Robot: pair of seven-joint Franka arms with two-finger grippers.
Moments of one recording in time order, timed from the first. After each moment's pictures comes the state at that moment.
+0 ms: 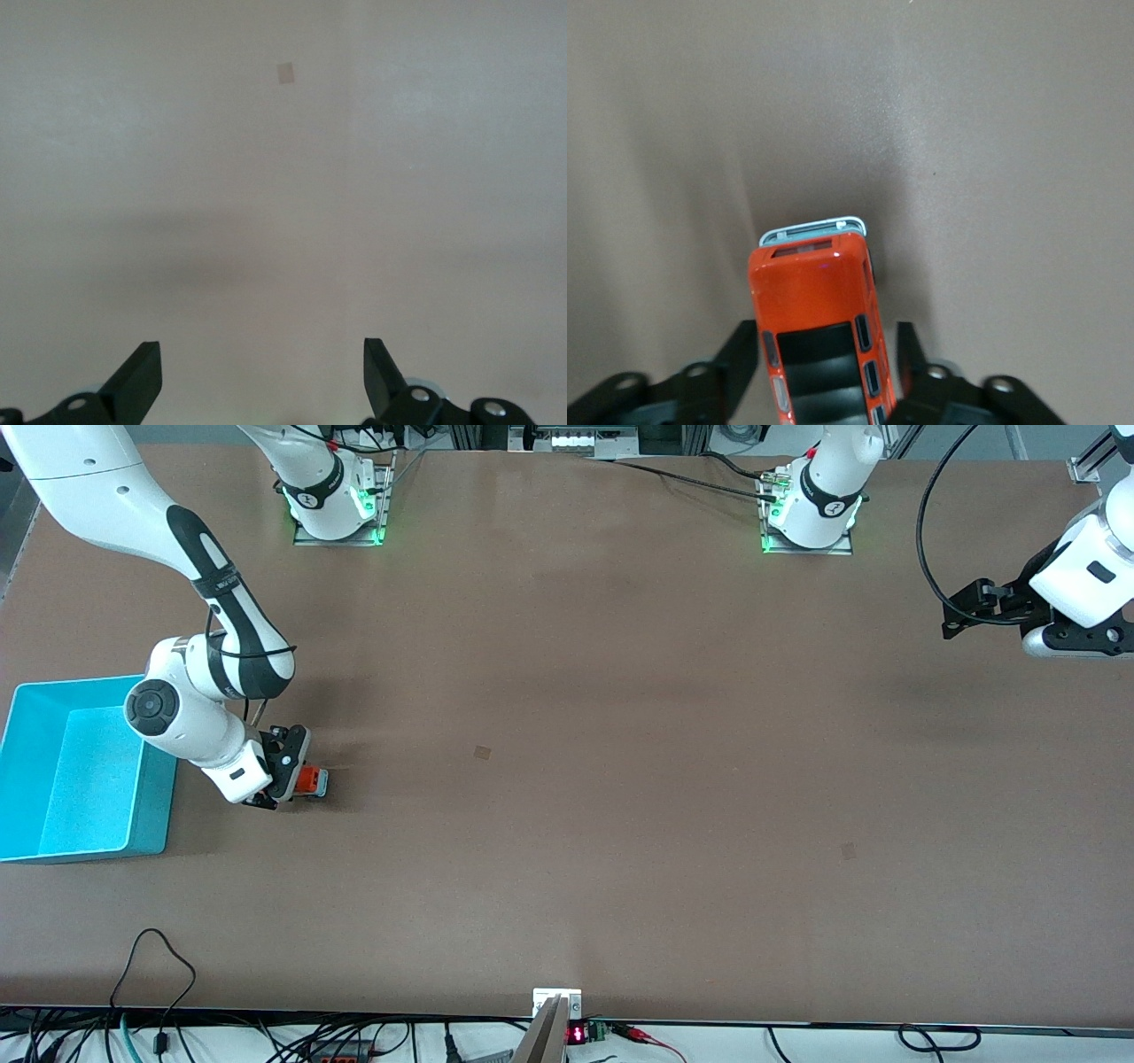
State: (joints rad) left arm -0.03 -0.06 0.00 -1.72 0.03 1.57 -0.01; right arm -0.19 0.54 0.22 -1.98 -0.16 2.53 -1.26
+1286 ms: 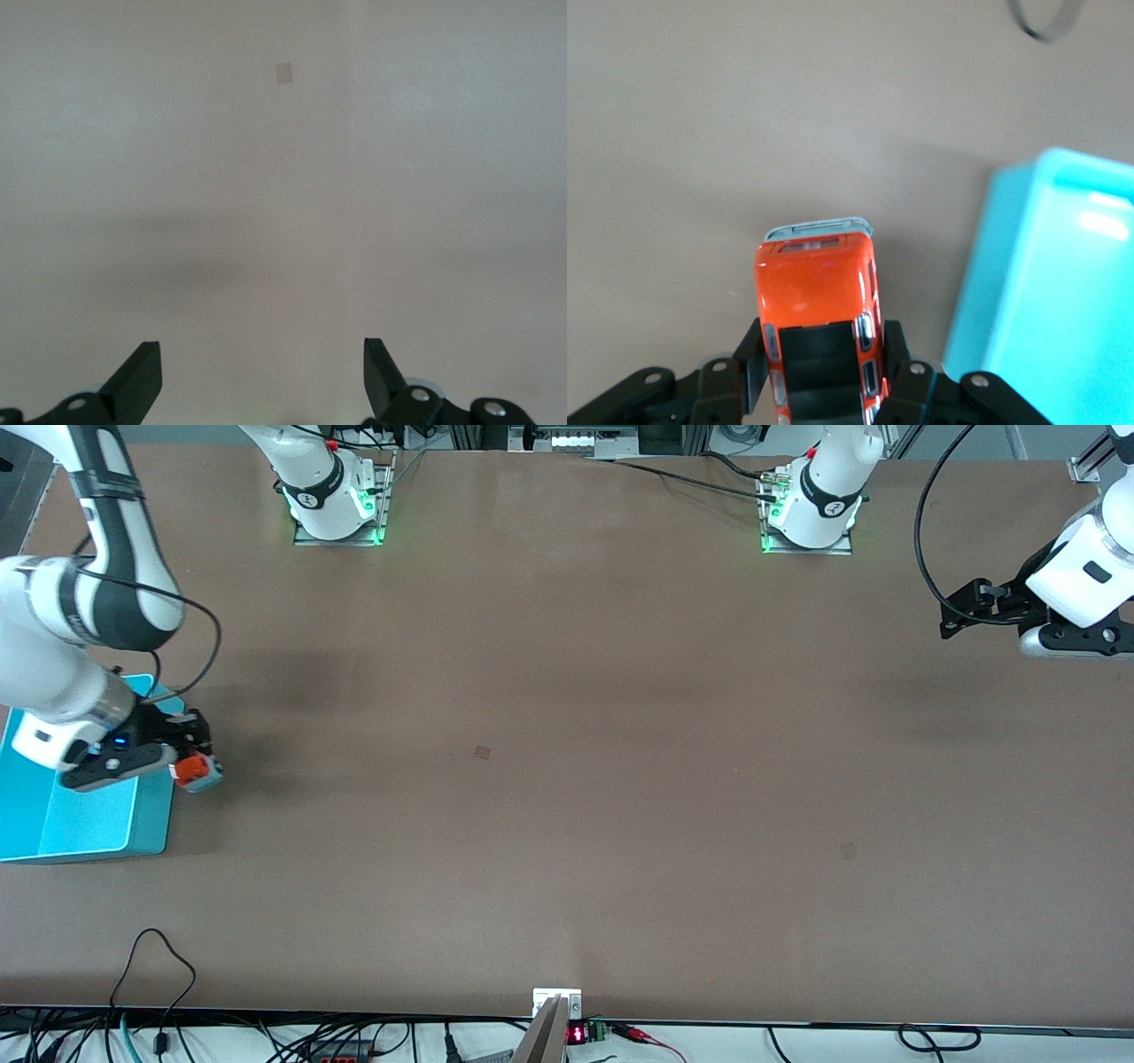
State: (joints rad) left arm -0.03 -0.06 0.00 -1.72 0.03 1.57 -0.01; right arm -0.30 0.24 0.14 -1.93 -0.08 2.22 -0.39
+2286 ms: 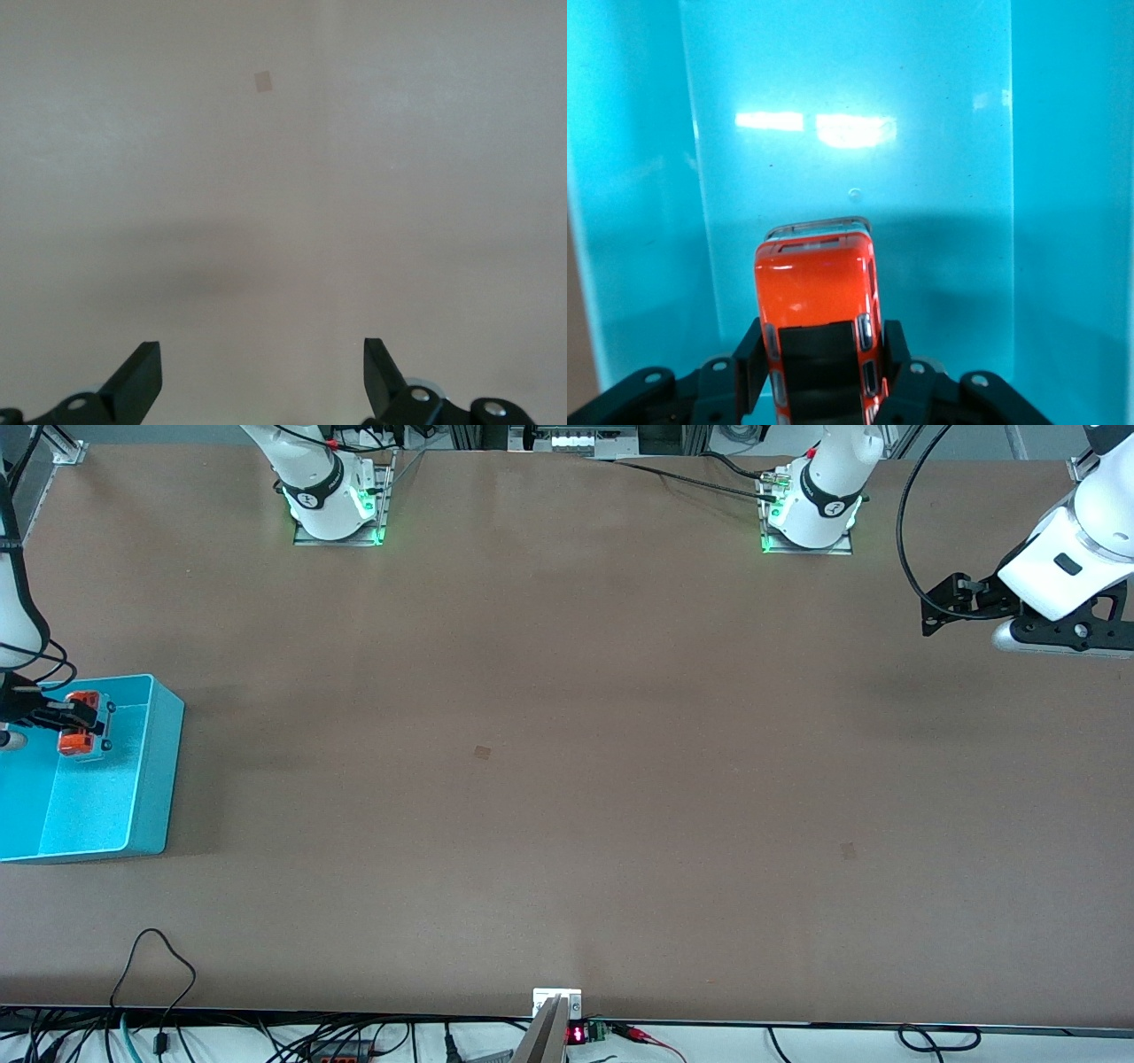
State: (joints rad) left arm -0.03 -0.06 -0.05 -1.70 0.03 1.57 -0.01; right arm -0.45 0.47 -0.10 -1.86 0.08 2.33 -0.62
